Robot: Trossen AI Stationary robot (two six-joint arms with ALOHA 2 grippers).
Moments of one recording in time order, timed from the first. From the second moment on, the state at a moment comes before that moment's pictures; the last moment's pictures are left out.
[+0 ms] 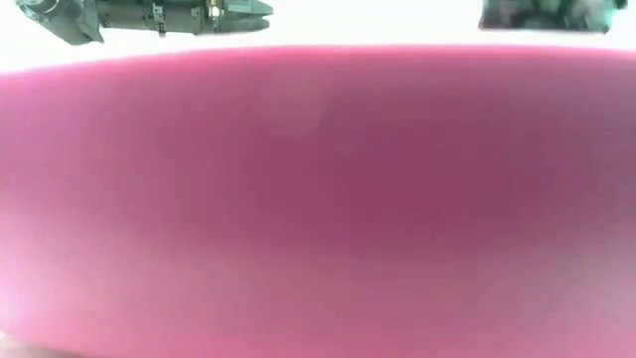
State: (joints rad) left arm -0.03 1.17 0.53 0.83 -0.34 -0.08; right arm 0.33 1.13 0.71 -0.48 0.04 0.59
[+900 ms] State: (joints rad) left arm -0.02 0.72 0.53 0.35 -0.34 -0.12; right arm -0.07 1.39 1.04 -0.14 0.13 -0.31
